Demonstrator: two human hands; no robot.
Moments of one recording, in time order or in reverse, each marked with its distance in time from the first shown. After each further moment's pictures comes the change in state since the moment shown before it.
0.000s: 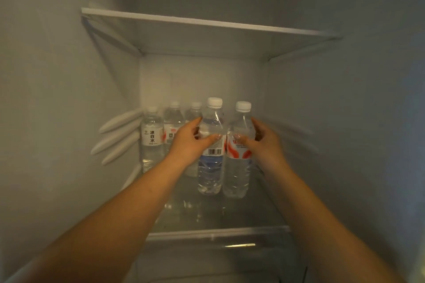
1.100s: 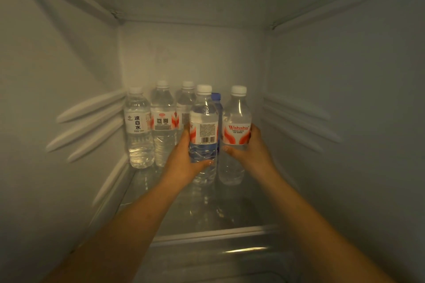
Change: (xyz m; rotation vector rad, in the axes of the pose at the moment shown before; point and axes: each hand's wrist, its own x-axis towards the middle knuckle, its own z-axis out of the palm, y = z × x) left_hand -0.001 -0.084 0.027 0.096 -0.072 0.039; right_hand 0.011 0.054 0.024 -0.177 -0.067 0.102
